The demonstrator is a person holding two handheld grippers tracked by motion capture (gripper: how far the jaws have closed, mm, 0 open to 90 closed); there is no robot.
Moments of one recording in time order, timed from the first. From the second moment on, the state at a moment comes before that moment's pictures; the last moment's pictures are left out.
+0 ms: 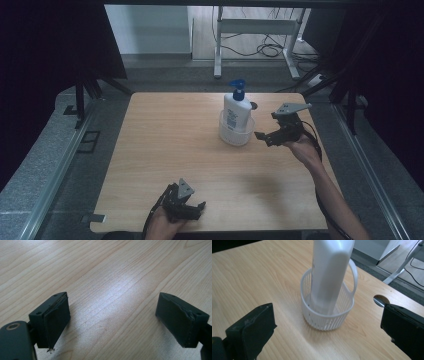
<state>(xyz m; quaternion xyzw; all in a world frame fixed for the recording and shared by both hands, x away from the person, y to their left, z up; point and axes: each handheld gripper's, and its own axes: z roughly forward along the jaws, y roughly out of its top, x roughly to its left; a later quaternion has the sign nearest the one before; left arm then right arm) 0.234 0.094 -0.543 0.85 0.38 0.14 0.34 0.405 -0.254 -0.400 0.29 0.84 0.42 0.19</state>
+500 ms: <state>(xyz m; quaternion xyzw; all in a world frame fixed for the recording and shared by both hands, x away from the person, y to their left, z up) 0.234 0.095 -0.543 0.85 0.38 0.14 0.34 0.371 -0.269 -0.430 0.30 0.84 0.41 0.18</state>
